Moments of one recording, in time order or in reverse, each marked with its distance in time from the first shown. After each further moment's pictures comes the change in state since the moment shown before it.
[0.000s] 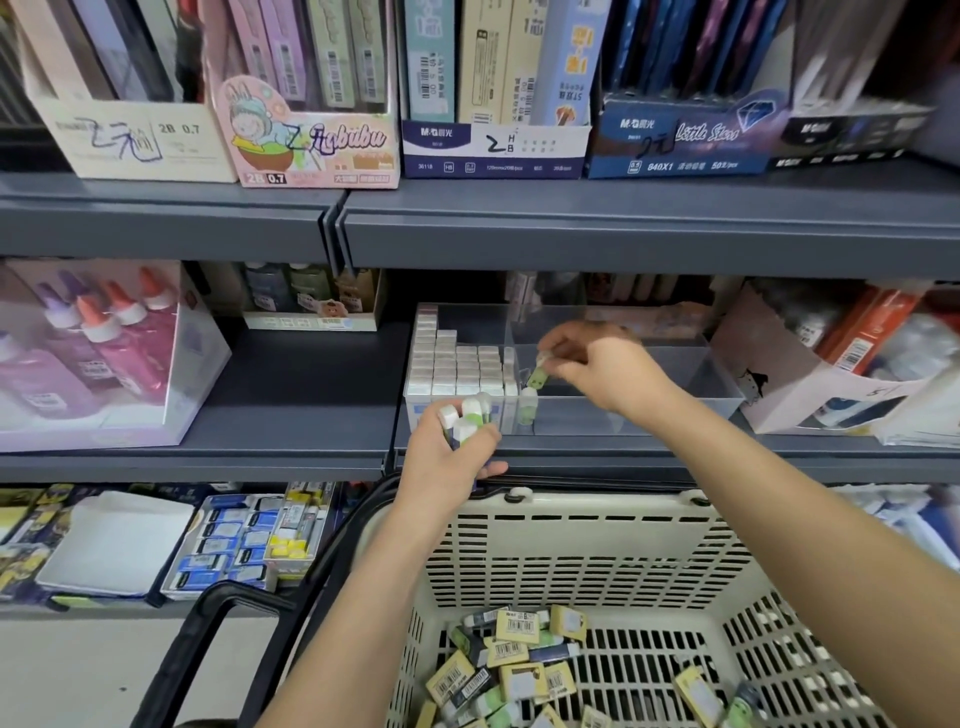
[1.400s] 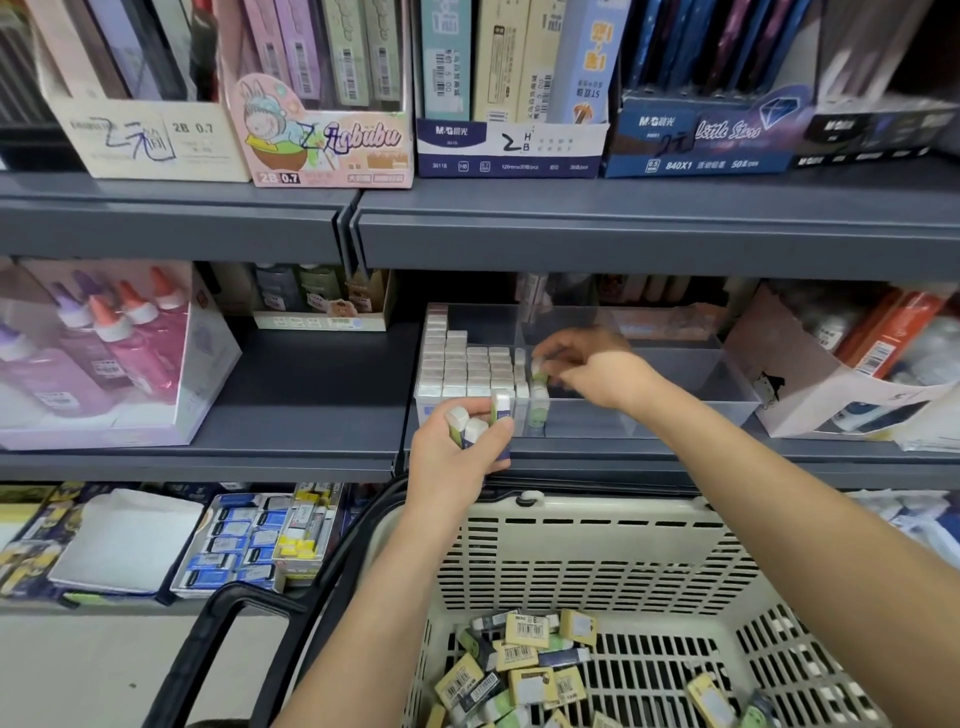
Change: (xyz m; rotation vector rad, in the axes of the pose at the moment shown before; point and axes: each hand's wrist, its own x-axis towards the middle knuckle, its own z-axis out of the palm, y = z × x) left_hand -0.002 0.005 0.001 0.001 0.040 0.064; right_hand 0.023 0.008 0.018 0.136 -0.108 0.076
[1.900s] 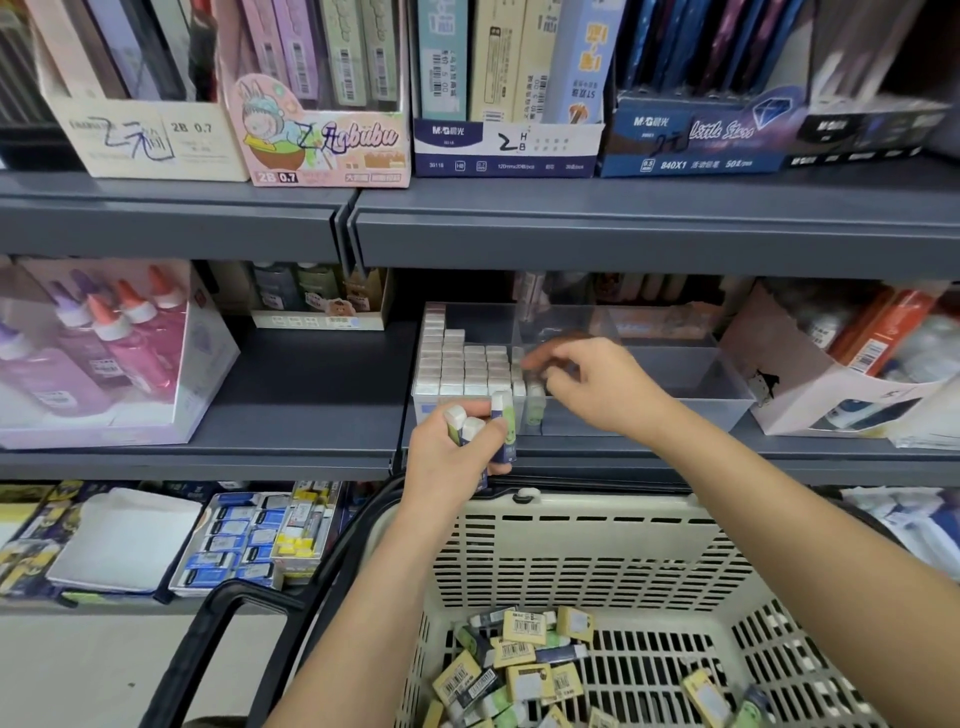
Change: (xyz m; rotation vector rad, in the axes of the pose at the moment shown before) left_hand 0.001 0.001 0.000 0.023 -0.003 -0.024; right_hand -0.036 -0.012 -0.001 -0.136 0.082 -0.241
